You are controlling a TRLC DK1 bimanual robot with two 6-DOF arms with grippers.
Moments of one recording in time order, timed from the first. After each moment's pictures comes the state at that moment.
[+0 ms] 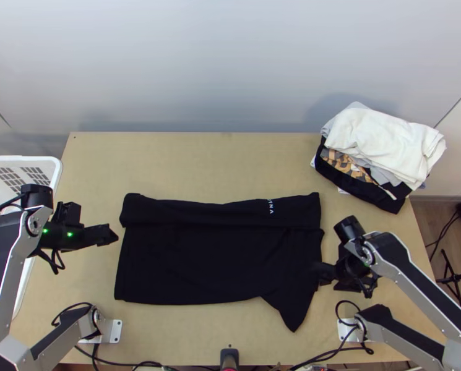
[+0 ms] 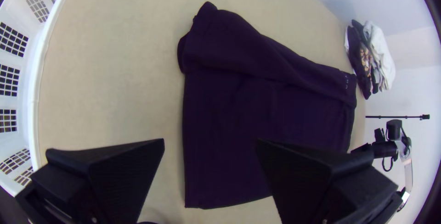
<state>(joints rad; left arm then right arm) 0.27 1.08 1.00 -1.21 0.35 0.09 0.35 1.08 0.65 -1.16 -0.22 0.59</state>
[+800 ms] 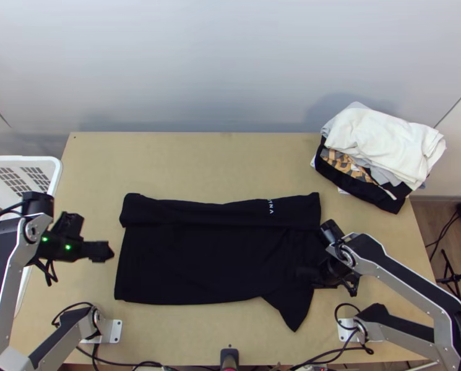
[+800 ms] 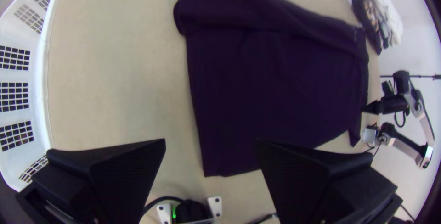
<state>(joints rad) 0.24 1.03 0.99 -1.36 0.26 0.26 0.49 1.21 0.59 -0.94 -0.28 0.55</state>
